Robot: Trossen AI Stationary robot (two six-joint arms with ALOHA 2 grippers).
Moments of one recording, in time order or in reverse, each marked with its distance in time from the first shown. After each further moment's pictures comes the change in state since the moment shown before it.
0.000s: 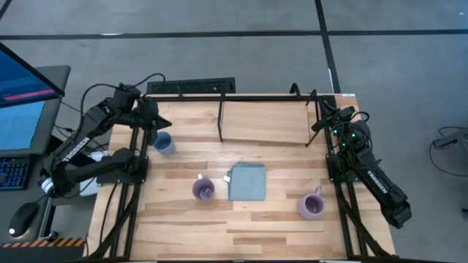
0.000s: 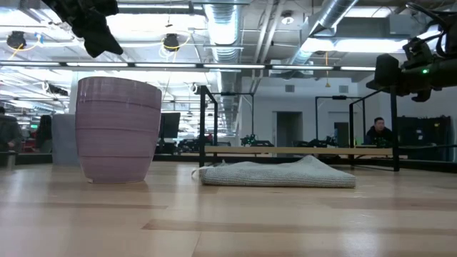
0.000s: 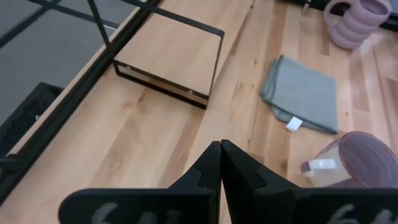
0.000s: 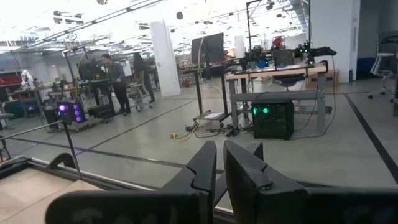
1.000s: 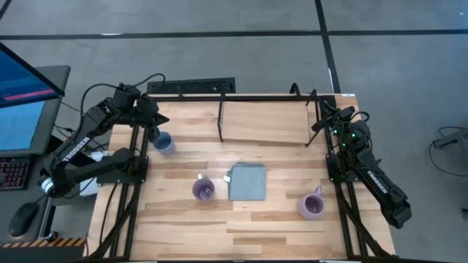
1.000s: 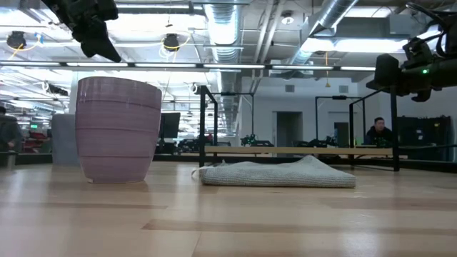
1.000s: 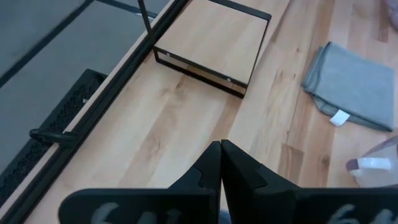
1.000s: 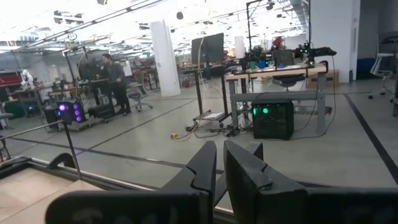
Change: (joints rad) left arm 0.000 0.003 0.000 0.000 -0.154 0.017; right arm 0.000 0.000 0.000 0.000 -0.001 -0.001
